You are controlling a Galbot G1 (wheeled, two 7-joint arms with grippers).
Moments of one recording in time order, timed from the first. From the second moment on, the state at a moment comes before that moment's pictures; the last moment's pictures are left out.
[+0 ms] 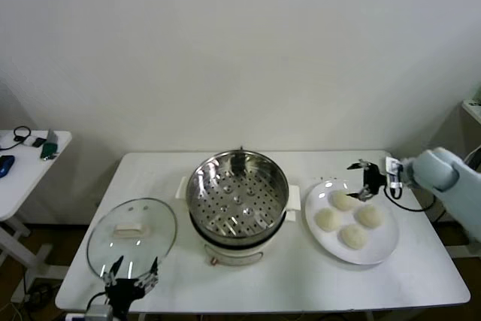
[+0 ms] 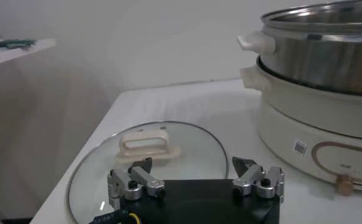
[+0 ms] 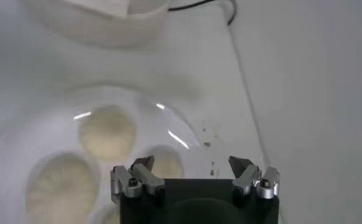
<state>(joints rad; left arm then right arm) 1.76 -1.44 -0.67 -2.06 -0.08 0.24 0.02 0.10 0.60 -0.86 1.15 0.11 -0.07 -0.97</state>
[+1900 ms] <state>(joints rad) 1.80 -1.46 -0.70 -2.08 -0.07 0.23 0.01 0.12 0.92 -0.99 0.75 -0.01 -0.05 -1.08</state>
